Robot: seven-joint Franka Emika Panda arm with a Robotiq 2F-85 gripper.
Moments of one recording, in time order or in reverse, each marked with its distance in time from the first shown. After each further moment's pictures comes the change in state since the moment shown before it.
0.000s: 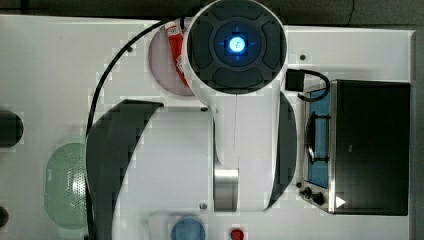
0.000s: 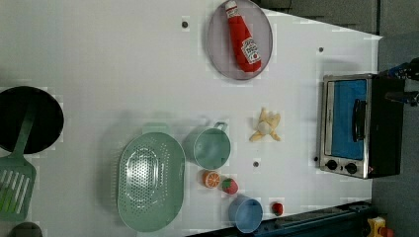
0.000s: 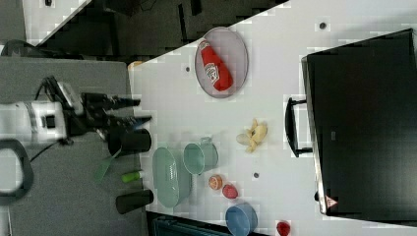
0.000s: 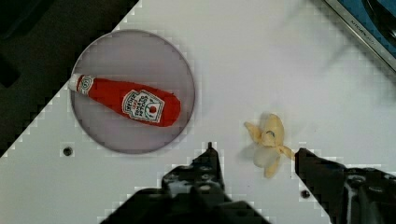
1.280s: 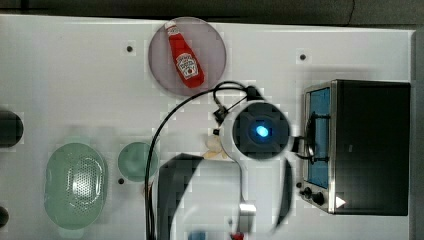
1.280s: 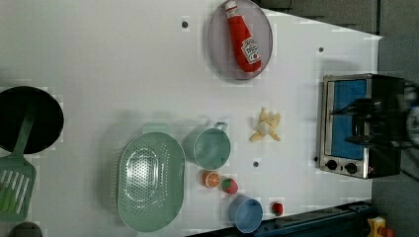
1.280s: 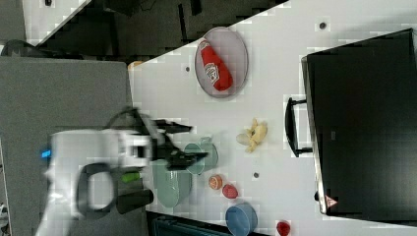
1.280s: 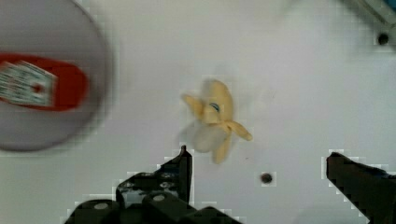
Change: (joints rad) arm -0.025 -0.087 -0.048 -0.496 -0.006 0.290 0.010
